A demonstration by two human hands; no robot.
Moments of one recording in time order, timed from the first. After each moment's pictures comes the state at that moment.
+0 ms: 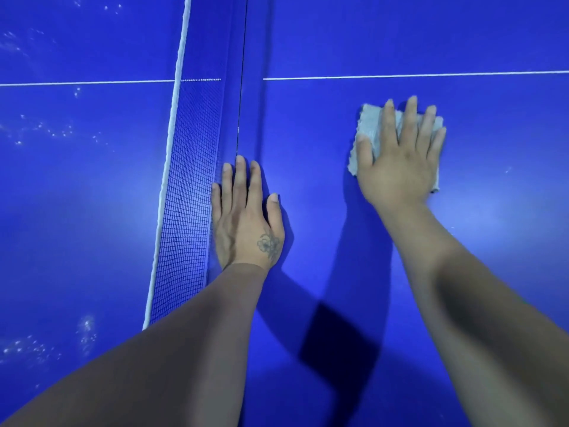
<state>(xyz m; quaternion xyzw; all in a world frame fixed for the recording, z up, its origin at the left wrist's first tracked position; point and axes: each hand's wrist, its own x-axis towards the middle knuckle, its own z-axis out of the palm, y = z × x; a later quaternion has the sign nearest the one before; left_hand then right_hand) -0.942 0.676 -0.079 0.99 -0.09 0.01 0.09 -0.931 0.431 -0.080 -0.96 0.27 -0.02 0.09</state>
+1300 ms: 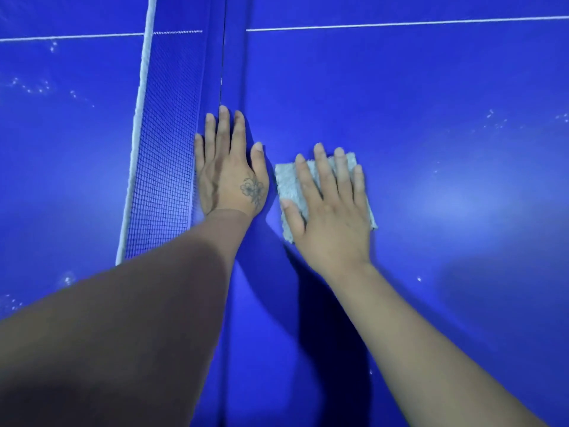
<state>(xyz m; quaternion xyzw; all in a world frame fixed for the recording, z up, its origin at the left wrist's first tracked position) -0.945 0.676 -0.081 0.99 -0.10 0.04 0.10 -1.068 0.539 -0.073 -0.99 0.10 0.00 0.09</state>
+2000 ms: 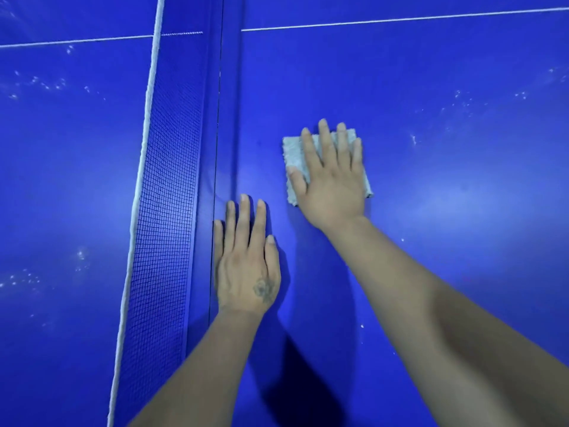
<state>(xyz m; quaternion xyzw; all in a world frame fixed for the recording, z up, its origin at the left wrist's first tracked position) -1.130 0.719 -0.078 0.98 -0.15 0.00 0.10 -1.068 0.529 -0.073 -0.99 0.13 0.01 0.08</state>
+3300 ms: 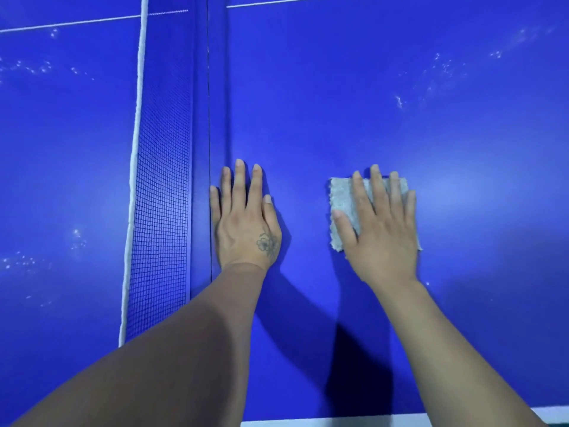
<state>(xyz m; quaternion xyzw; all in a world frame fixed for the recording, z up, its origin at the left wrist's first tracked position) -1.130 0.719 -0.083 0.98 -0.14 0.02 0.09 -1.239 0.526 -0.074 -0.97 0.22 0.00 0.08</state>
